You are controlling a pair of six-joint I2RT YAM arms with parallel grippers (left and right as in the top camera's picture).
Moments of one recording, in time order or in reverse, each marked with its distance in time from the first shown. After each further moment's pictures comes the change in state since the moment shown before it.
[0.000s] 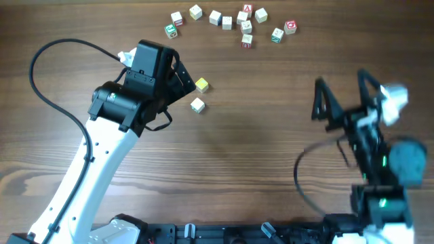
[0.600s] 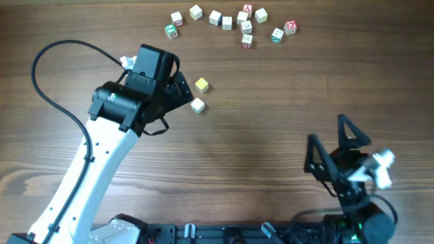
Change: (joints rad) left arm 0.000 0.000 0.000 -0.081 -0.005 0.058; right arm 0.000 -0.670 -0.610 0.419 -0.079 0.386
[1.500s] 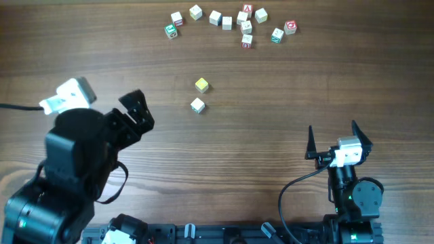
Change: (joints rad) left arm 0.000 -0.478 0.001 -0.063 -0.146 0.021; right arm 0.000 0.000 -0.001 -0.580 0.294 -0.807
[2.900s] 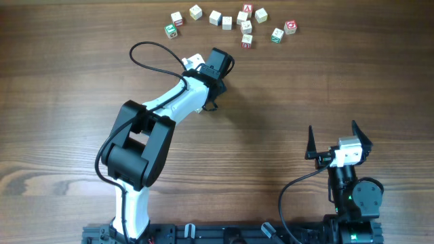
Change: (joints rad) left arm -0.127 1.191 0.004 0.682 0.037 -0.185; right arm 0.000 0.000 0.000 0.000 0.000 0.000
